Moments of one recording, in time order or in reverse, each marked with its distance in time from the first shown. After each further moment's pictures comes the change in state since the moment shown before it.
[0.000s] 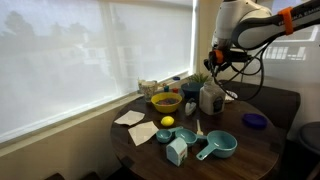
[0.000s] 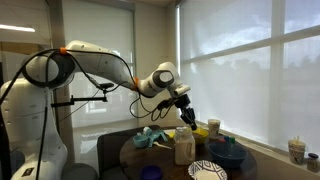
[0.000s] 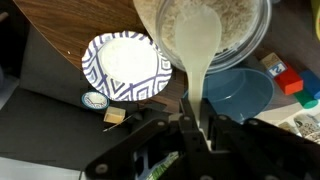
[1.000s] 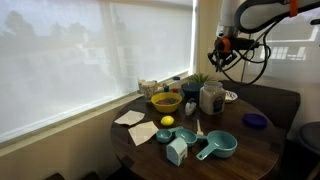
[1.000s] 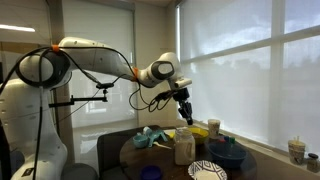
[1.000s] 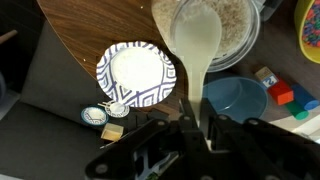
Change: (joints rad) arm 0.000 -0.029 -0.023 0.071 0.149 -0.141 -0.162
